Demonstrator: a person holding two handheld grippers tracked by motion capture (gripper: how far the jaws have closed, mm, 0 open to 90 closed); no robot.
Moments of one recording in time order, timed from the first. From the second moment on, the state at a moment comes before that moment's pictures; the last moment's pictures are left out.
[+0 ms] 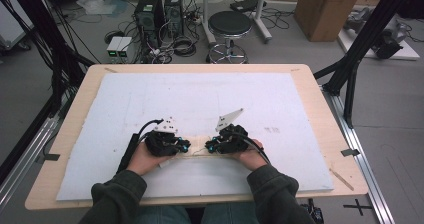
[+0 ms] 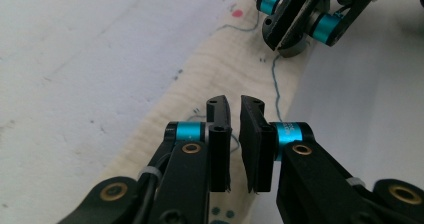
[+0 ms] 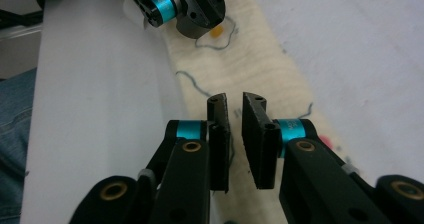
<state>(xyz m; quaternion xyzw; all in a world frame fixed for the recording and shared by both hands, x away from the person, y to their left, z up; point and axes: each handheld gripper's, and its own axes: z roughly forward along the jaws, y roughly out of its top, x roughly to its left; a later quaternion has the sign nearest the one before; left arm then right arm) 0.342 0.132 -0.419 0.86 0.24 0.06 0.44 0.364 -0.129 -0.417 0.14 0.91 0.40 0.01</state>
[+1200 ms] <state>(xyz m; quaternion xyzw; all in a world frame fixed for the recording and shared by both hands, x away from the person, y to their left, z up) 0.339 0.178 -0.434 0.88 0.26 0.07 0.39 0.356 -0.177 -0.428 0.17 0.92 0.35 0.06</state>
